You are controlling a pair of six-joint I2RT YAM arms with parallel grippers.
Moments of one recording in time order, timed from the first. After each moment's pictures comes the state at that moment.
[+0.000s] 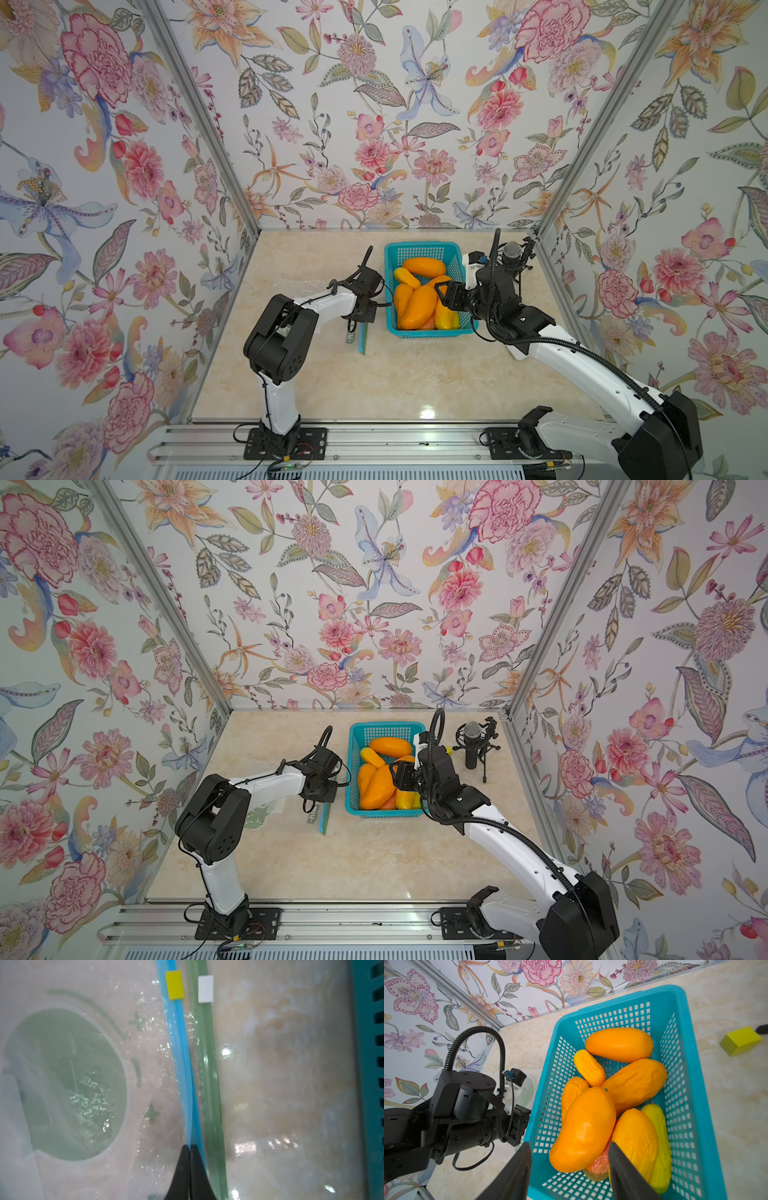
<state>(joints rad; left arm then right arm) -0.54 1.88 1.18 -0.54 -0.17 -0.30 0.60 1.18 0.92 -0.26 0.00 0.57</state>
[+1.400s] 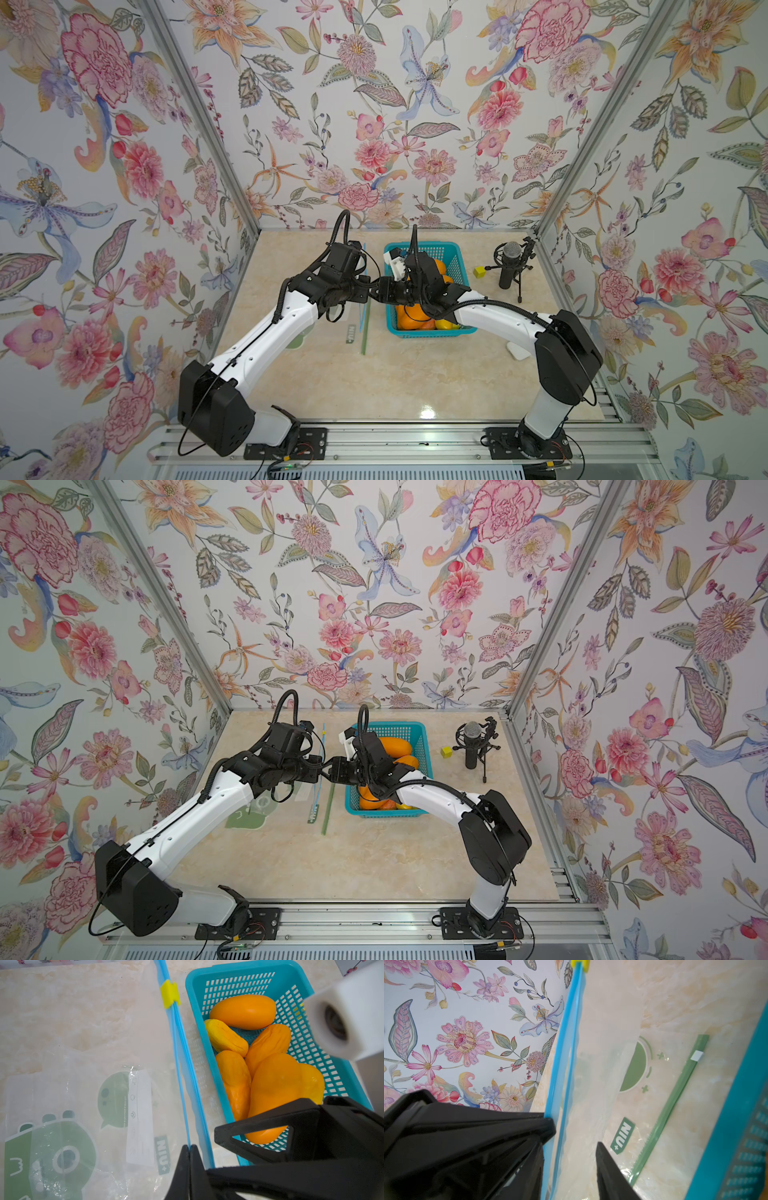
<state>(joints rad) -0.54 1.40 1.28 -0.73 -0.06 -0.29 0.80 1.76 1.28 0.01 -0.39 0.80</state>
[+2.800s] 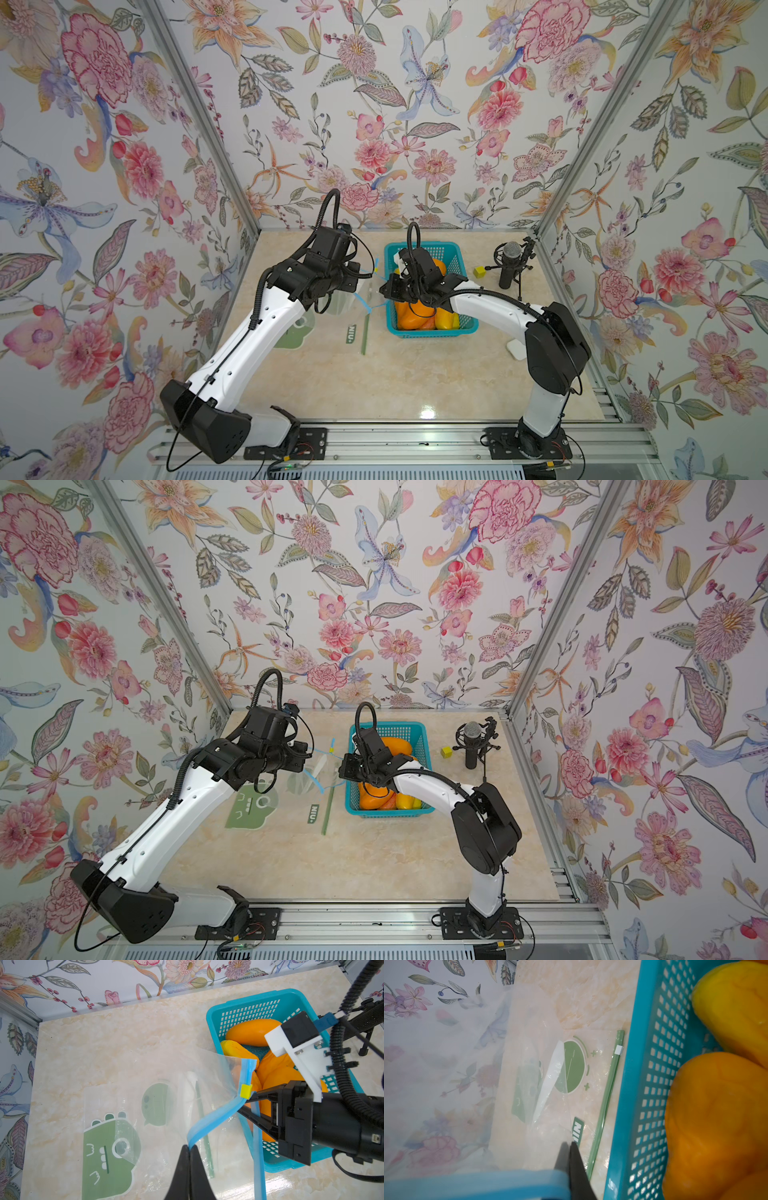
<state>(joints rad) -0.51 1.36 1.50 -0.95 -0.19 -0.20 0.75 1.83 1.38 -0.24 -0.24 0.79</state>
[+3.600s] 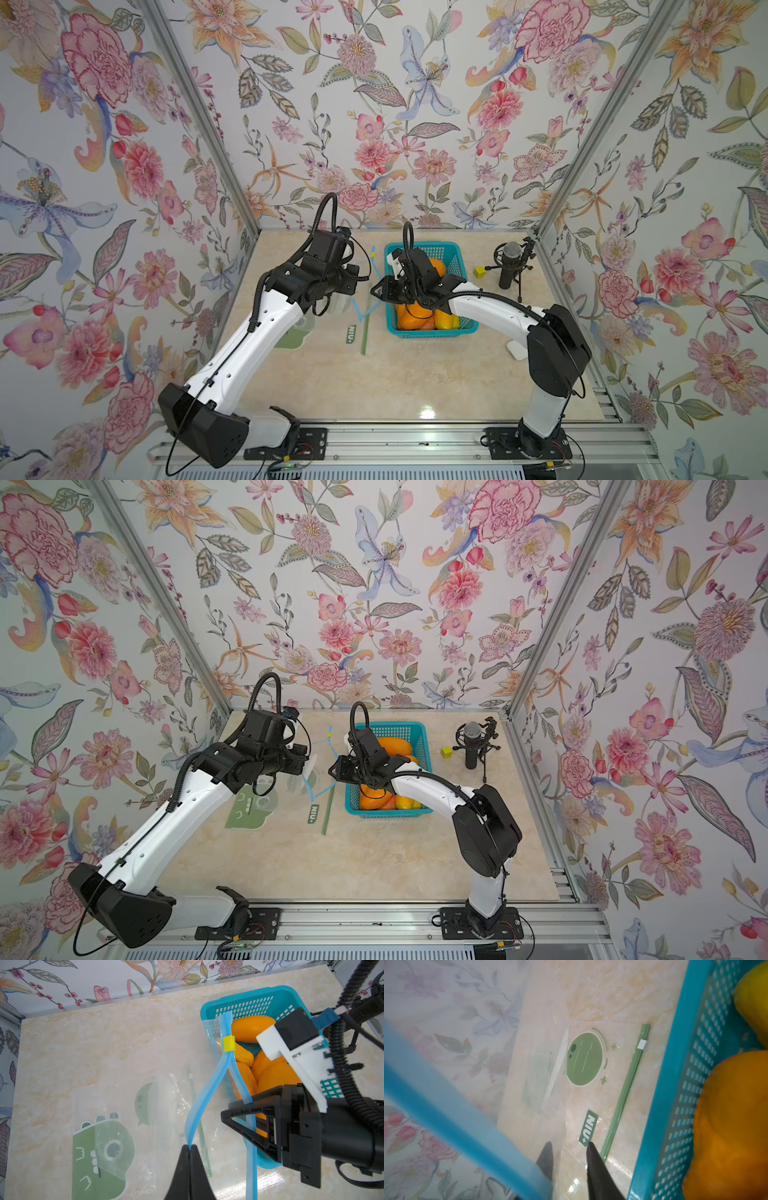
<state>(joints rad) -0.50 1.35 1.44 -0.90 -0.12 -0.19 0.78 1.82 1.40 -0.25 -0.28 0.75</state>
